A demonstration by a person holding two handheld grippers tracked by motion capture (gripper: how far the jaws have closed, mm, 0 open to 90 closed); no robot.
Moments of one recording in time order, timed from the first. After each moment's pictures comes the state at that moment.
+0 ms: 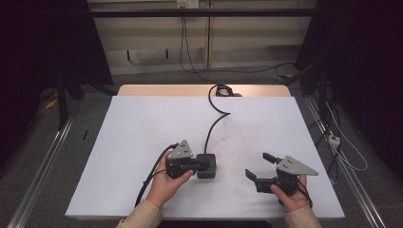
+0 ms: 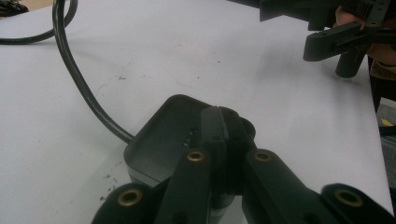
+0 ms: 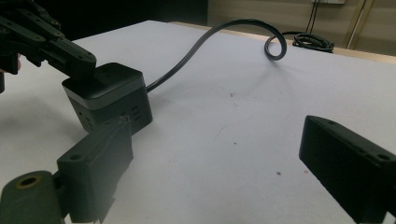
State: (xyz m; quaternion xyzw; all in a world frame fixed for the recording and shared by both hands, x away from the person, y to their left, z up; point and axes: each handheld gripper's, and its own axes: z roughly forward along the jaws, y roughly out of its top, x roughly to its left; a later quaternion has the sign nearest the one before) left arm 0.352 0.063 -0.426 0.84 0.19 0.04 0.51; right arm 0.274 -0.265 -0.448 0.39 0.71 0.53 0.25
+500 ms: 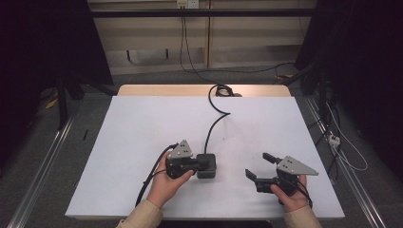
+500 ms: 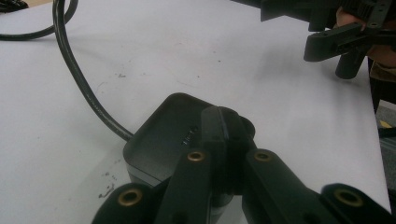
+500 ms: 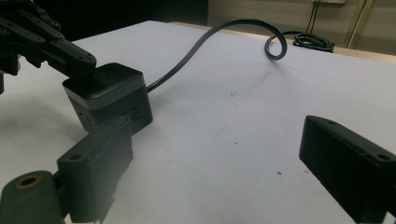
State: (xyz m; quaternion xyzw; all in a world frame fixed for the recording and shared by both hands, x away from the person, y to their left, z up) left arm 0.352 0.063 -0.426 0.84 0.19 0.04 0.51; right arm 0.275 -0.266 -0.448 0.39 0.71 0.53 0.25
